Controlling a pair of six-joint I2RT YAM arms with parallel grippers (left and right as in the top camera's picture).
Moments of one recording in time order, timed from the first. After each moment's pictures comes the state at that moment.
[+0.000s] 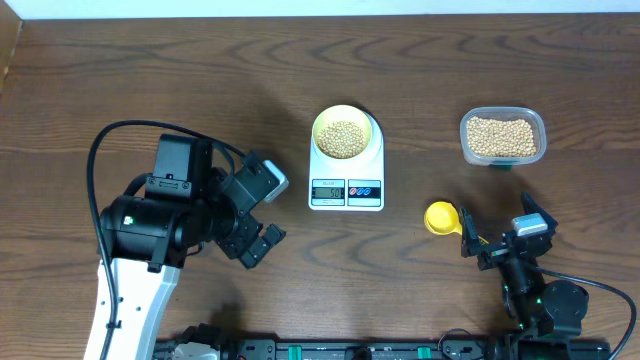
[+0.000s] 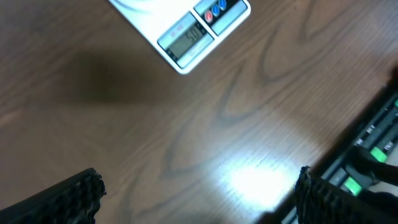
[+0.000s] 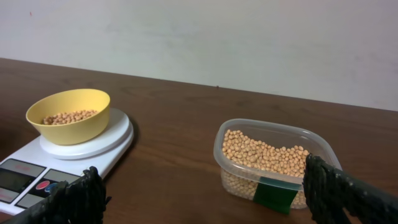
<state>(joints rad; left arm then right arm) -0.17 1.10 1.18 -1.28 0.37 0.58 -0.07 0.01 0.01 -0.05 -0.30 -0.08</state>
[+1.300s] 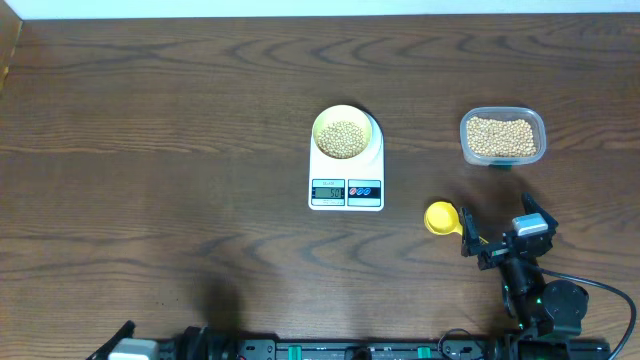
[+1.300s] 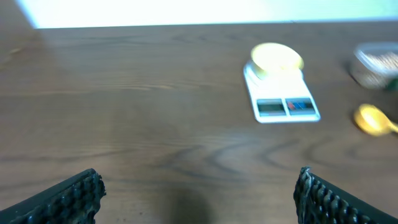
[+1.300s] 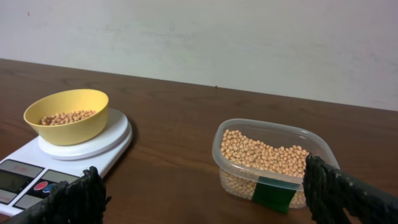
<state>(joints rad) -0.15 0.10 1.18 -1.50 -0.03 -0.04 -0.07 0.01 0.01 -0.05 -0.30 -0.08</state>
